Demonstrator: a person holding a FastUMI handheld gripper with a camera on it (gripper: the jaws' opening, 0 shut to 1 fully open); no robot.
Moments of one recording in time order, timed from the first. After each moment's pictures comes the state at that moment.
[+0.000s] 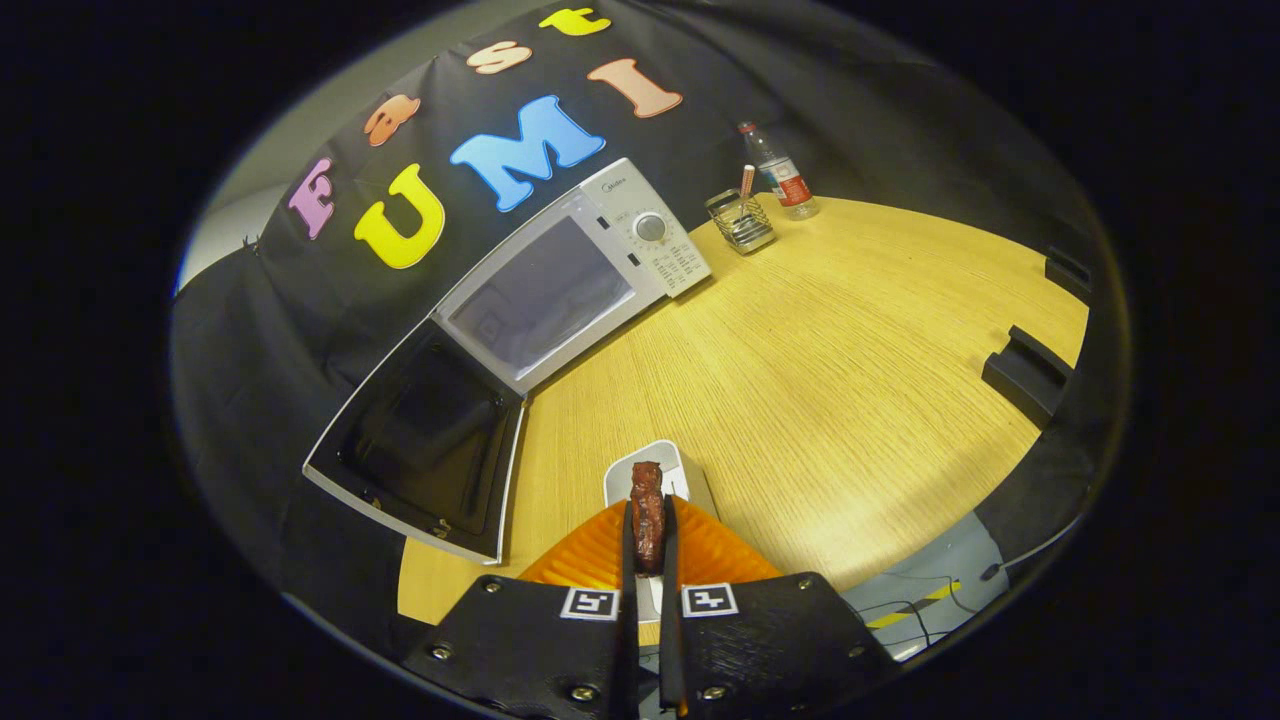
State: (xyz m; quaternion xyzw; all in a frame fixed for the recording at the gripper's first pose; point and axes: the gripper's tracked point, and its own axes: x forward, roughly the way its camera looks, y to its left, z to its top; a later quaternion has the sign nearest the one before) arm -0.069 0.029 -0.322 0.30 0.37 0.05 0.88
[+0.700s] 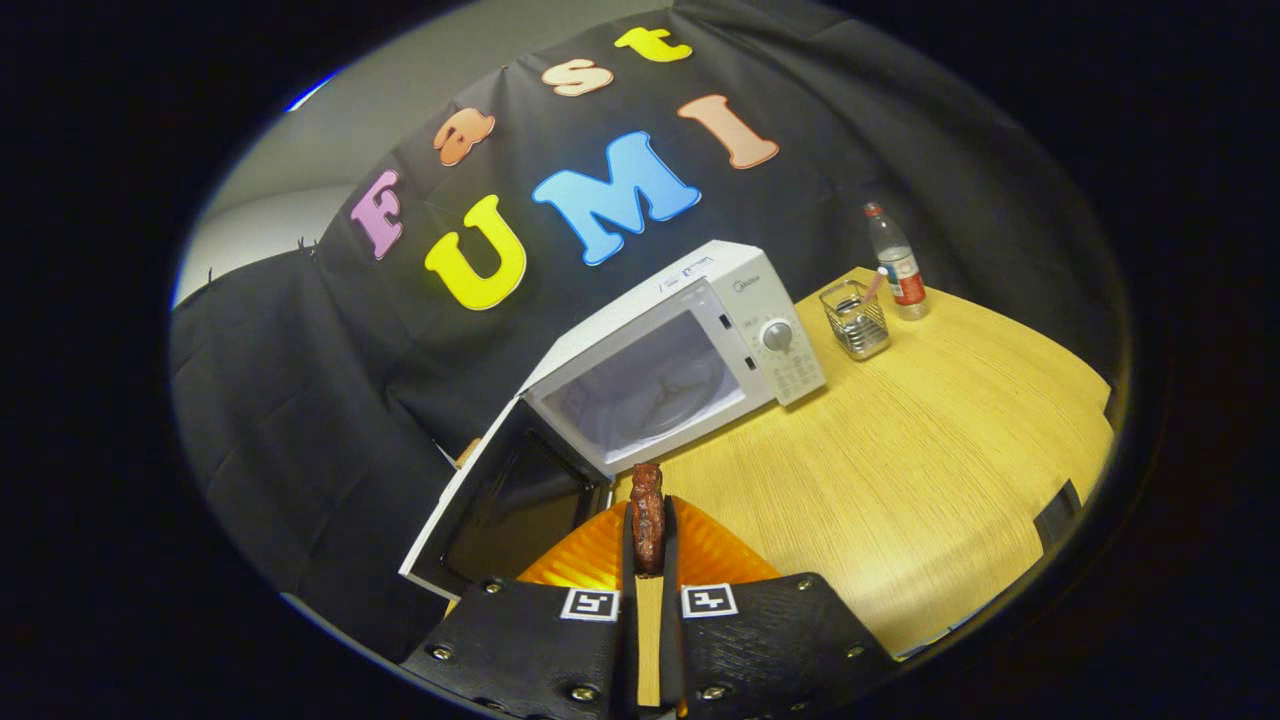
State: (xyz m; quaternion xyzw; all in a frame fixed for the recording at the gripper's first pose) arm 0.045 0.072 -0.211 0.28 0.28 0.12 0.91
